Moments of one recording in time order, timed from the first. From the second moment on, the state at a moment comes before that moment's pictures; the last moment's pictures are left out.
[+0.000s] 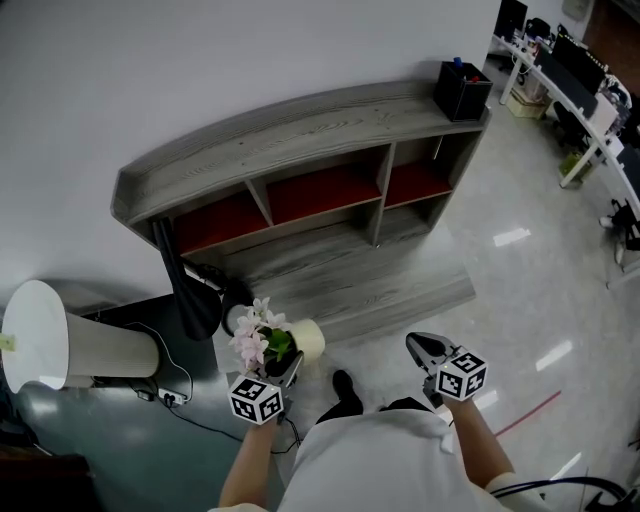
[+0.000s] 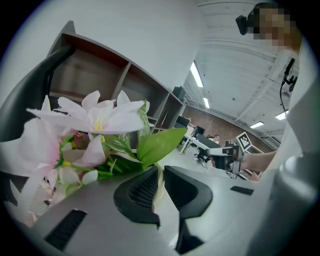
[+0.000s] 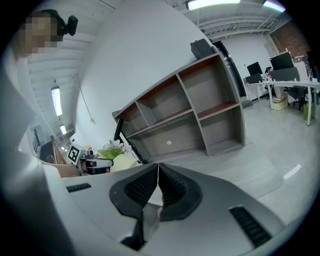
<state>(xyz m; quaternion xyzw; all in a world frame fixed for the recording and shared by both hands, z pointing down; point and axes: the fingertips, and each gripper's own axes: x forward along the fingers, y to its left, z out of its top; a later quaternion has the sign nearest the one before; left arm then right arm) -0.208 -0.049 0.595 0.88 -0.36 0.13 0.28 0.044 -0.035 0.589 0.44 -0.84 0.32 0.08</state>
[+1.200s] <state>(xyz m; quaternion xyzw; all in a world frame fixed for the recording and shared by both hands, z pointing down) -0.183 -0.108 0.621 0.87 -0.35 0.16 0.30 0.047 -0.110 0.595 0.42 -0.84 0.32 0.10</state>
